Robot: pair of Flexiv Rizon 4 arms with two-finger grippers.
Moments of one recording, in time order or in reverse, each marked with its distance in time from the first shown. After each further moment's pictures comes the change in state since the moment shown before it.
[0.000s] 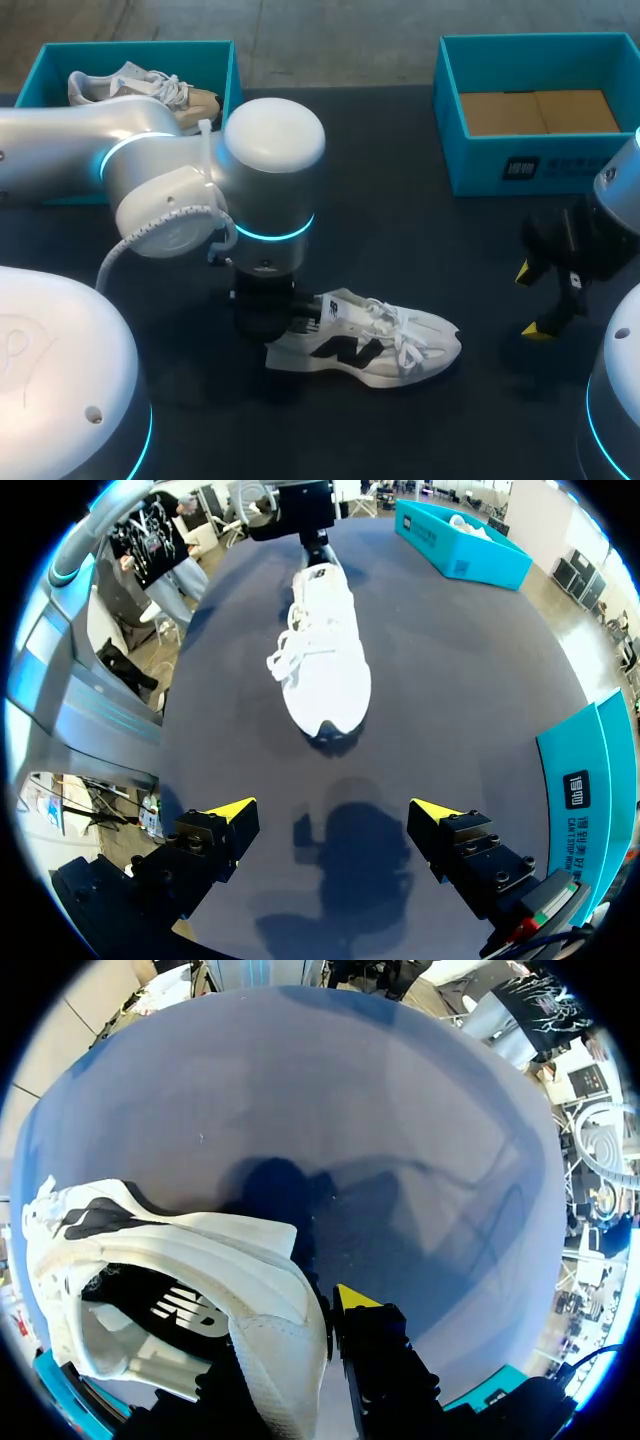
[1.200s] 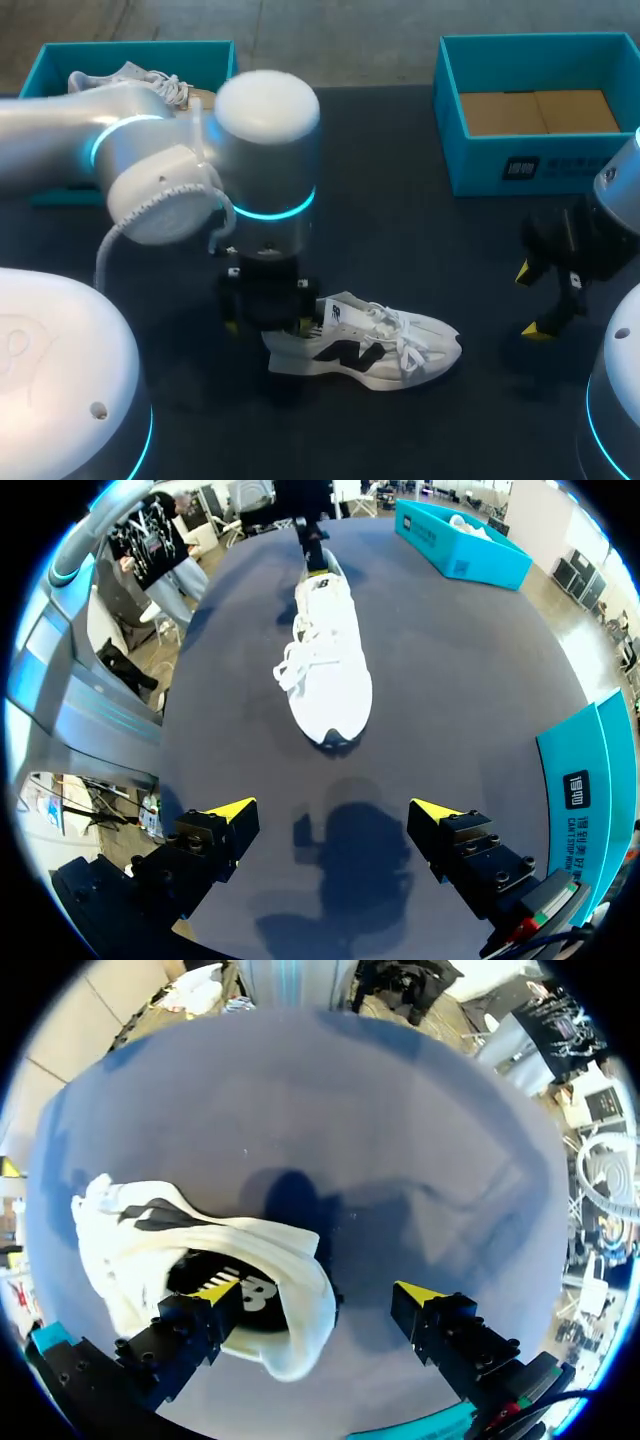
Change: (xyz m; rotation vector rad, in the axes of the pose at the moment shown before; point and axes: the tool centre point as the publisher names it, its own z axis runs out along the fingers) left arm -0.010 -0.012 -0.040 0.045 -0.073 -0.105; right arm 0.000 0.000 0.000 0.000 0.000 0.000
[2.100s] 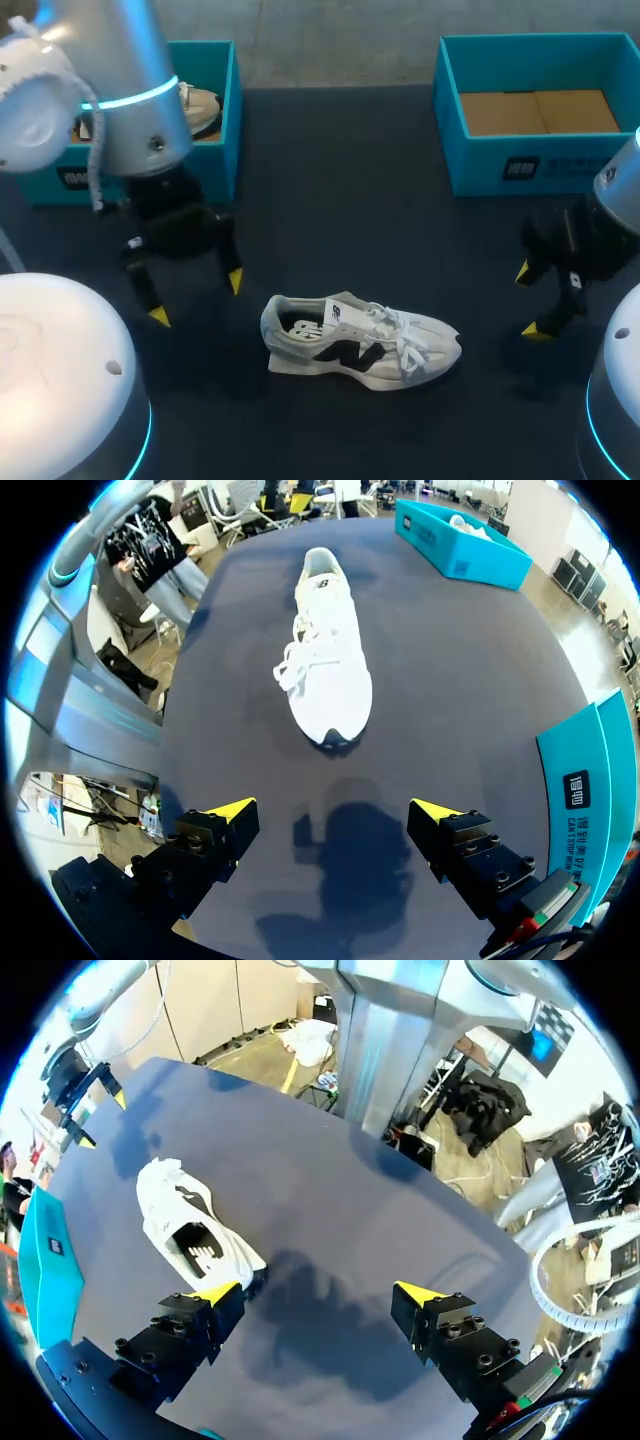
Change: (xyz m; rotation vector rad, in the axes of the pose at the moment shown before) left arm 0.091 -0.028 -0.087 0.362 -0.111 -0.477; right arm 0.000 0.000 0.000 0.000 0.000 0.000
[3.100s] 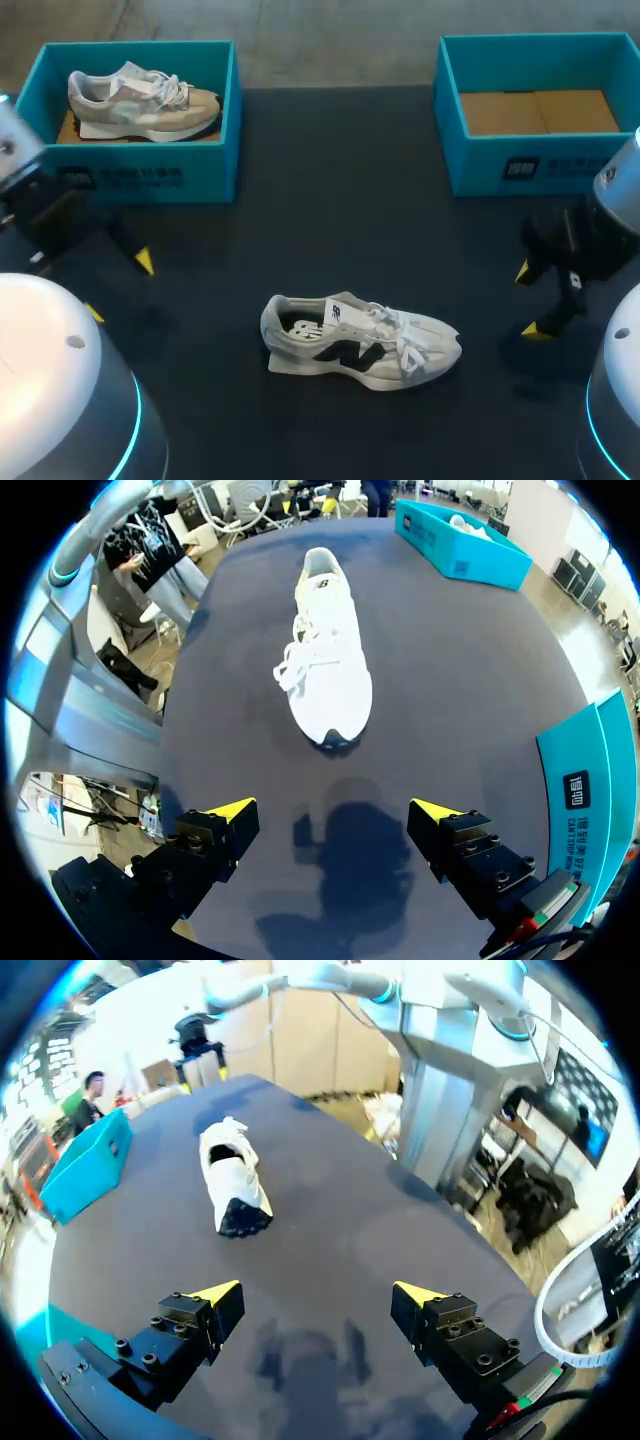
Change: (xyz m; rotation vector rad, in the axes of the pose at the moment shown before) left arm 0.070 0.107 0.011 0.395 -0.249 -0.357; right arm 0.000 0.000 0.000 0.000 0.000 0.000
